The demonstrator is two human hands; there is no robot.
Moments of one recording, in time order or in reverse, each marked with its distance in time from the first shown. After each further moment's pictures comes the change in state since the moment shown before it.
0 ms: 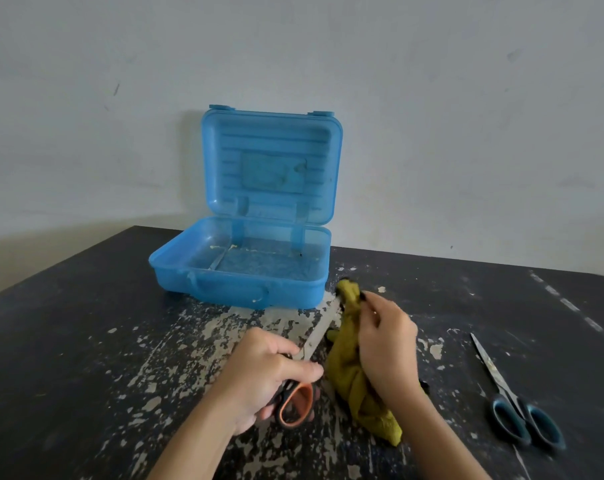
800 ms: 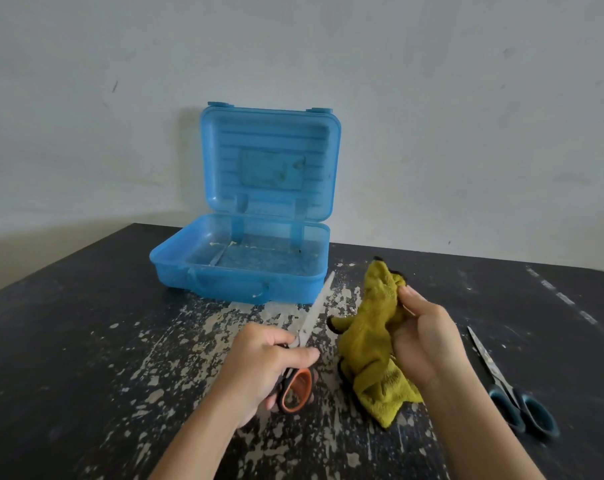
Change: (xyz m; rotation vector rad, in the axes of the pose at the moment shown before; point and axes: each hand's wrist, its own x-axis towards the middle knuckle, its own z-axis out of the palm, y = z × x) left_hand 0.000 -0.006 0.005 -0.049 0.117 0.013; right_hand 0.014 0.003 -0.034 1.232 -0.158 0.655
